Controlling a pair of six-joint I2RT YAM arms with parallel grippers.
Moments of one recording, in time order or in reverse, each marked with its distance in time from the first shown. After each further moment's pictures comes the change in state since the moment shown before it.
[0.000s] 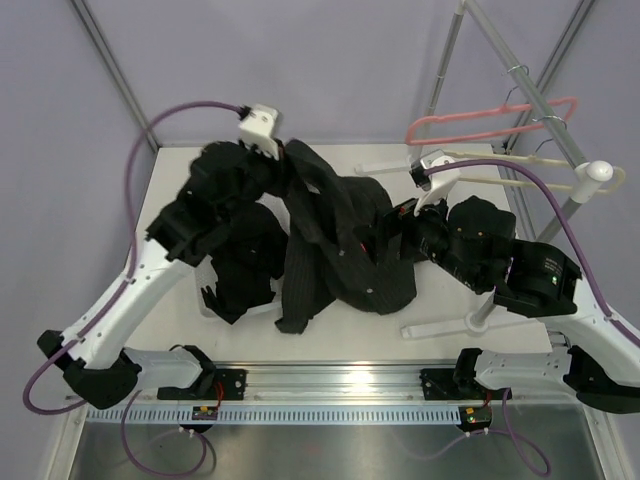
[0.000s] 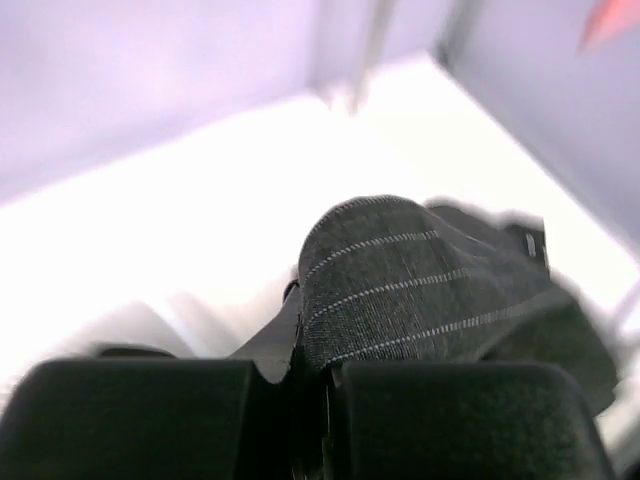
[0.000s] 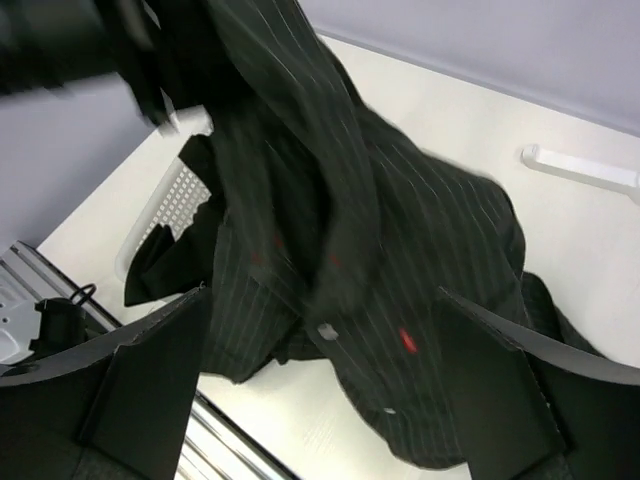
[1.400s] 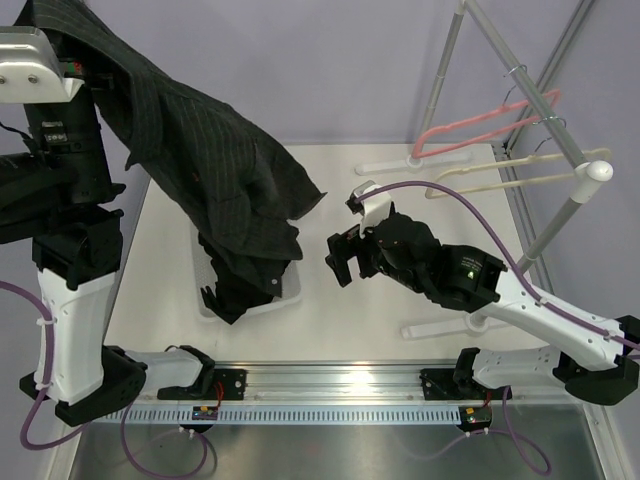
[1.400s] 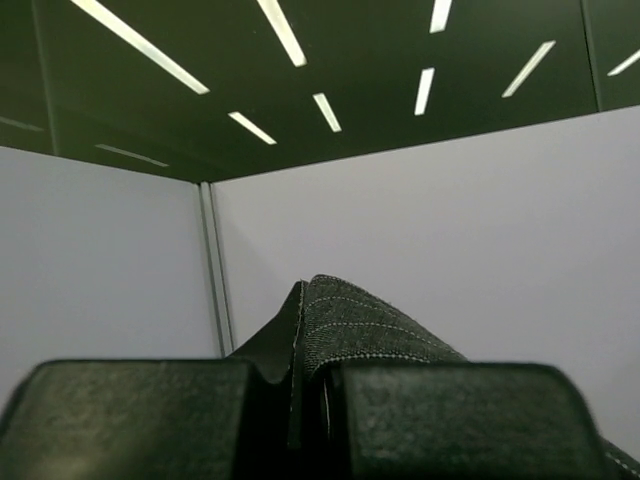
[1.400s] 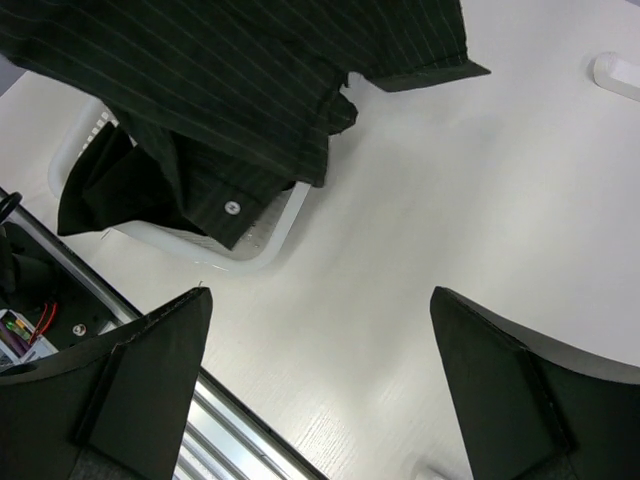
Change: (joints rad) left arm 0.226 0.016 0.711 0.461 -0.192 0.792; right arm 0.000 0.077 -0.262 0.124 -0.084 0.001
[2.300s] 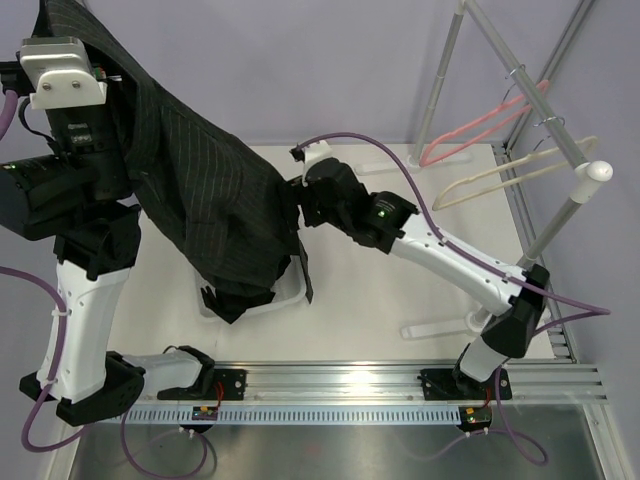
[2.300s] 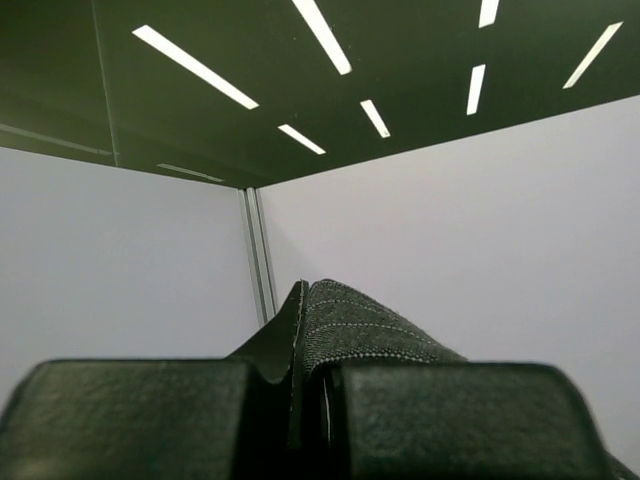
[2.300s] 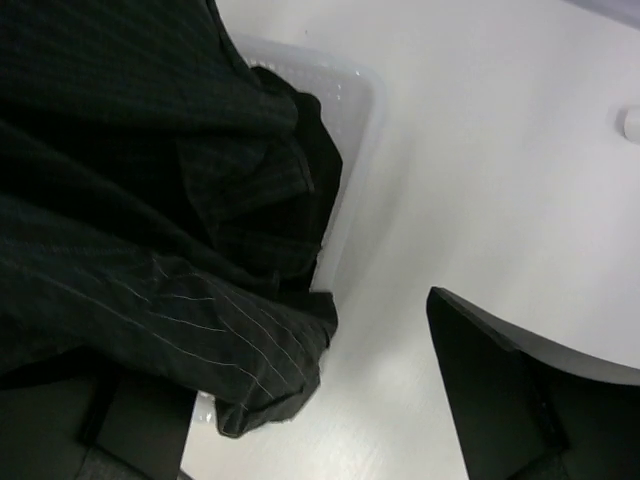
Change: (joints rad) left arm 0.026 -0.035 -0.161 0.193 -0.018 0.130; right arm -0.148 0.469 0.338 0.104 -0.080 0.003
